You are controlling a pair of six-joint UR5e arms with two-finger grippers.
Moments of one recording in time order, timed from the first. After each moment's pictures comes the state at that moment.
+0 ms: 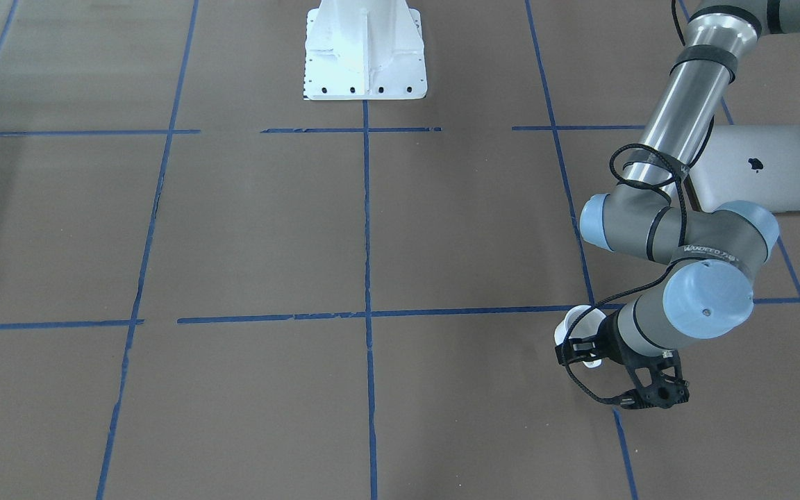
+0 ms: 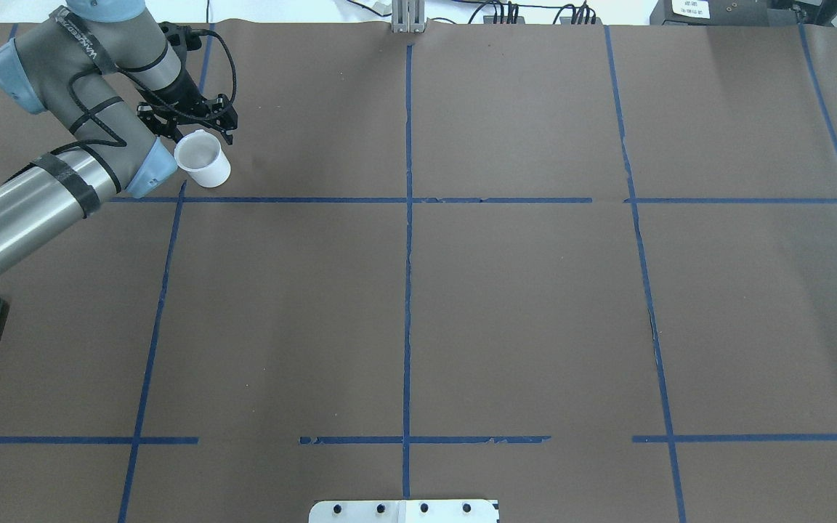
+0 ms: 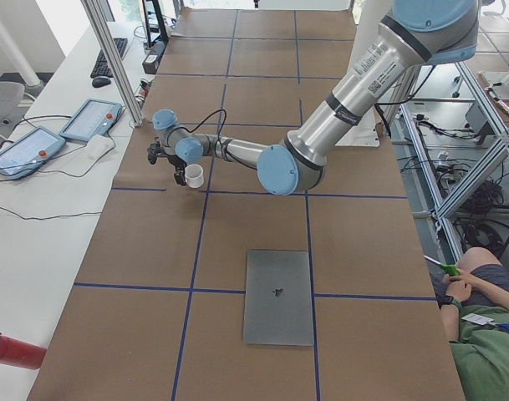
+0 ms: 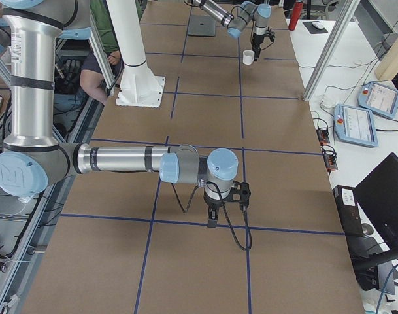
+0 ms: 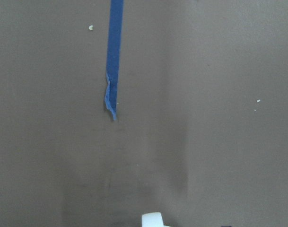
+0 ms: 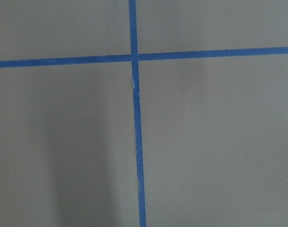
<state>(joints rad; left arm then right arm) -0.97 -2.33 -0.96 -1.99 -2.23 -0.89 1.54 -1.67 1.72 -1.64 2.32 0.07</state>
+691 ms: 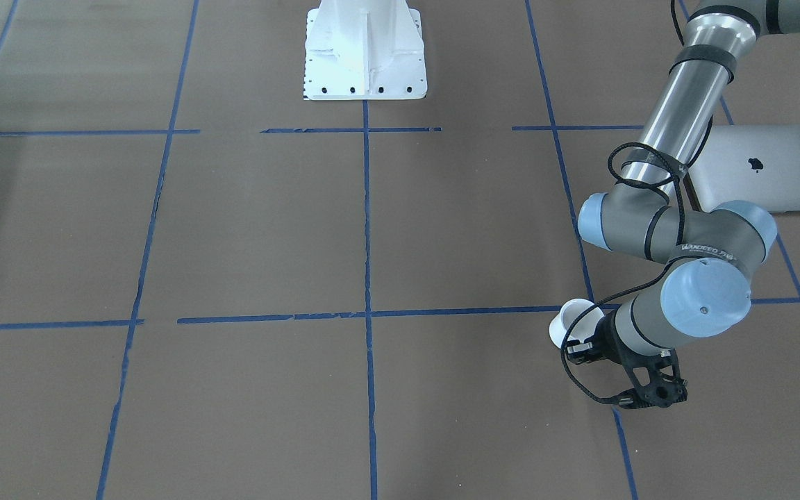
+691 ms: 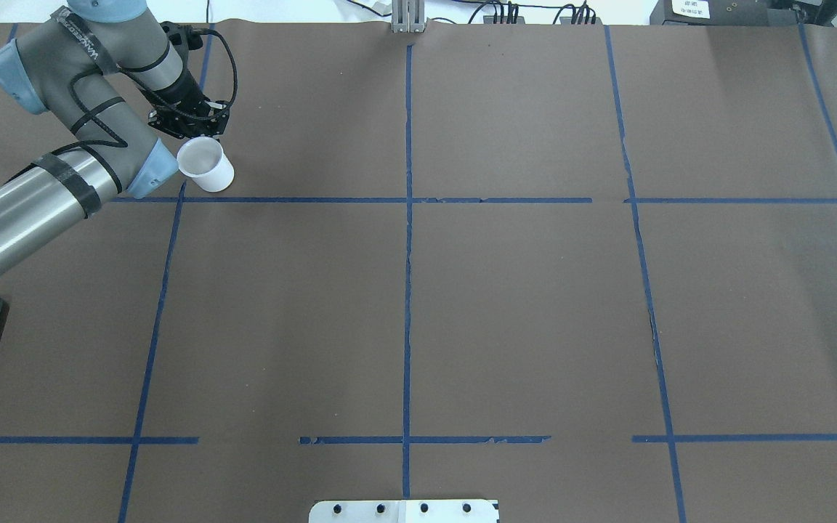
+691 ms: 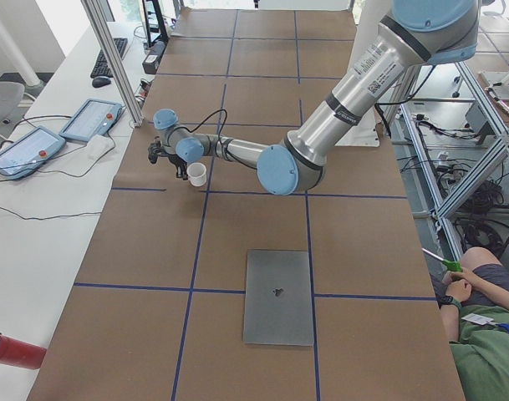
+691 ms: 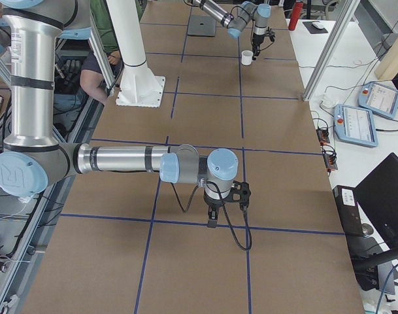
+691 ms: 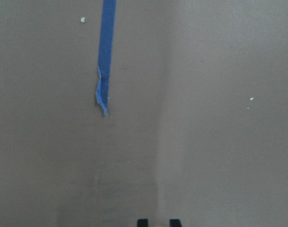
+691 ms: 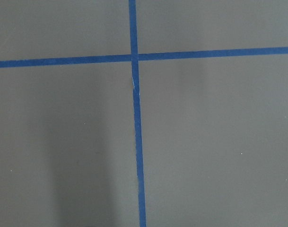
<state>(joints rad) -0.98 -2.34 -0.97 -1.99 -2.23 -0.90 1.54 -1.67 1.72 -1.64 2.32 0.07</state>
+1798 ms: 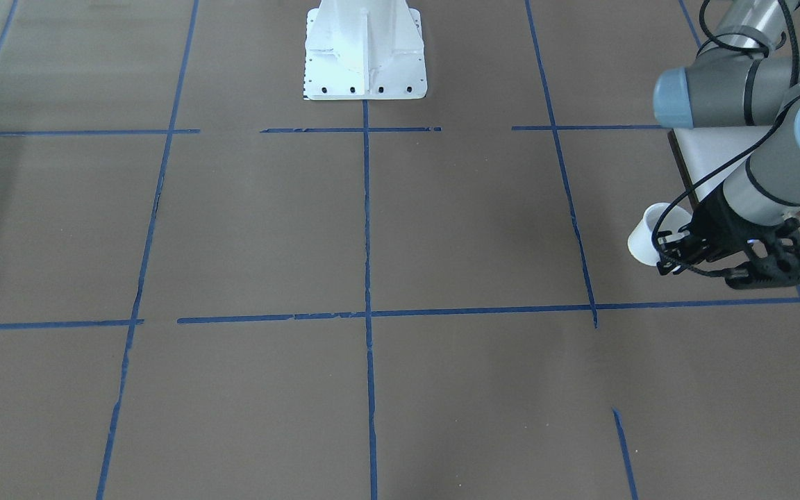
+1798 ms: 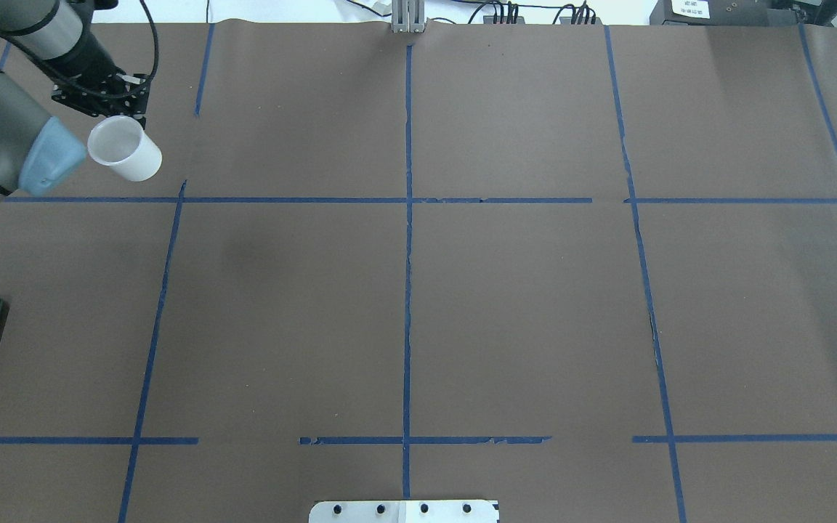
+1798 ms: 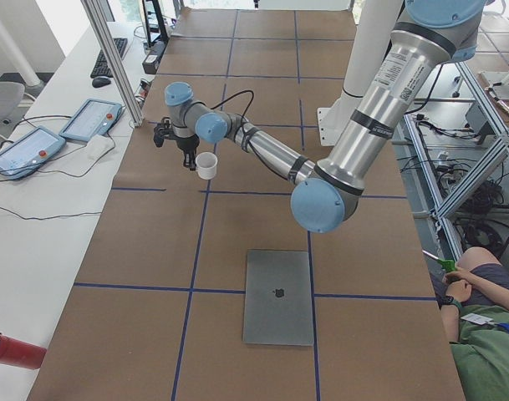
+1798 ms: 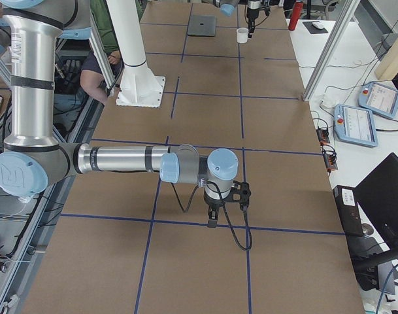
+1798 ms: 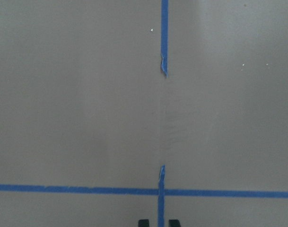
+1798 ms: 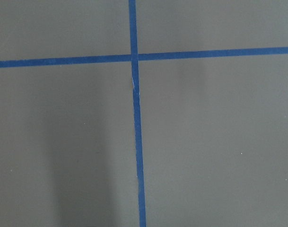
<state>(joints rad) -1.10 -1.90 -1.76 -1.56 -2.23 -0.71 1.54 -1.67 1.72 -1.64 2.32 0.07</state>
